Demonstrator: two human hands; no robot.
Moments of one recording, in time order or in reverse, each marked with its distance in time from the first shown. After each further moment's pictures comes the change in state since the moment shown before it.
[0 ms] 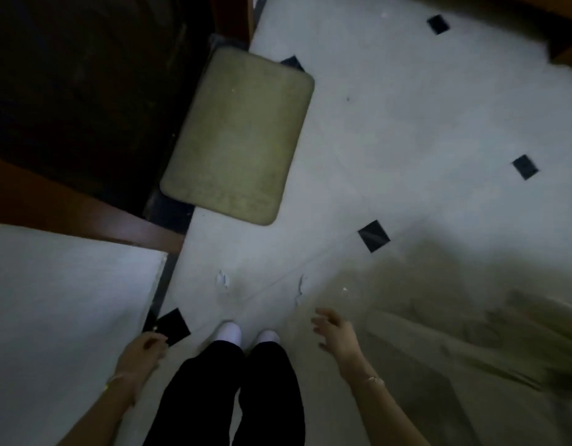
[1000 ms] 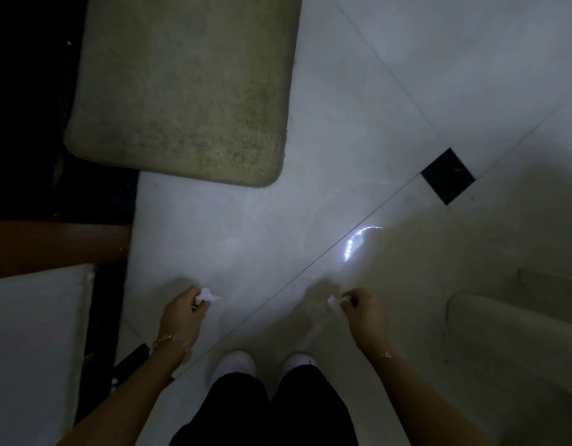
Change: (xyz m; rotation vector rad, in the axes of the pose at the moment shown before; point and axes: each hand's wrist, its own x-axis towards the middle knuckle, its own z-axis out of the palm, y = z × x) left_hand 0.292 0.003 0.174 0.347 0.005 0.511; right_hand 0.316 0.148 0.076 -0.456 0.315 -0.200
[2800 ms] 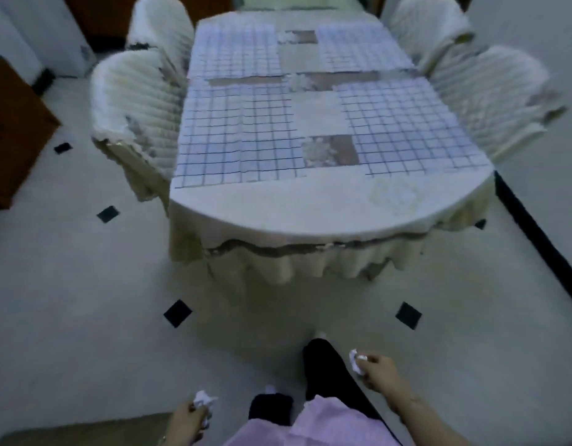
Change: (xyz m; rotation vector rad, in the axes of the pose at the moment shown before) left_hand -0.379 0.391 -0.243 0.962 -0.784 0.523; right_hand -0.671 -0.139 -0.171 1.703 0.834 0.898
